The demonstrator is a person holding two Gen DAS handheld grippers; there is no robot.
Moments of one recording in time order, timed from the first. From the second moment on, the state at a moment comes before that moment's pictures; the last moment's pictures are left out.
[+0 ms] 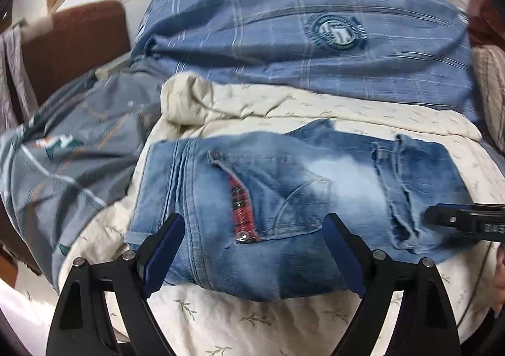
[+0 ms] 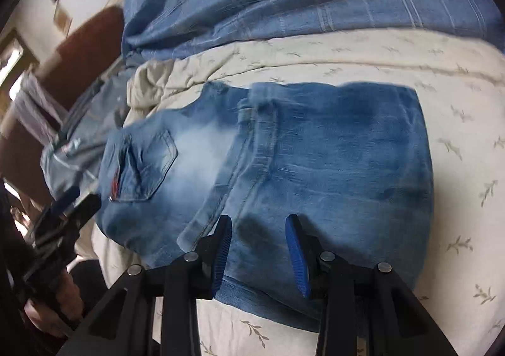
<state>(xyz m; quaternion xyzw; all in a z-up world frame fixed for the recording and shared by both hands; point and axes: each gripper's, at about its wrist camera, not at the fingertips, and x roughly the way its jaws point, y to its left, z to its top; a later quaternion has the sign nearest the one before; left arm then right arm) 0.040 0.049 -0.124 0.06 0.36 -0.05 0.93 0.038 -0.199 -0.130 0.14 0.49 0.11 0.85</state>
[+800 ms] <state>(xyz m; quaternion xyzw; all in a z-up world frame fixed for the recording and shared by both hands) 0.039 0.069 -0.133 0.03 0.33 -0.04 0.94 0.059 -0.217 -0.067 0.20 0.35 0.13 0.91</state>
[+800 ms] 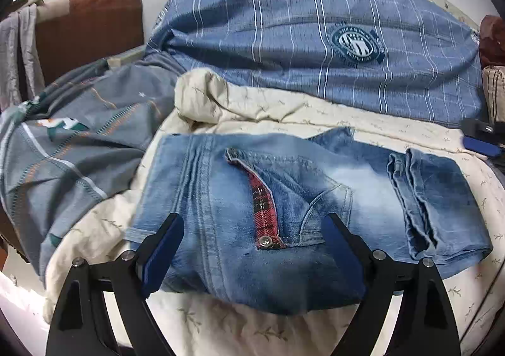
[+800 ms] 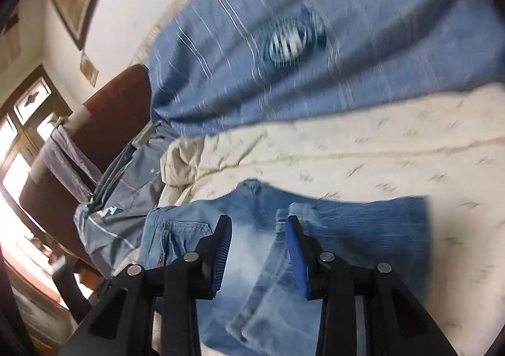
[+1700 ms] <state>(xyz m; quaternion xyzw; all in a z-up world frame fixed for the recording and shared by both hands) -0.008 0.022 -0.093 0.08 0.33 -0.05 0.94 -0.055 -0.226 -0.065 0.08 0.33 0.02 0.94</state>
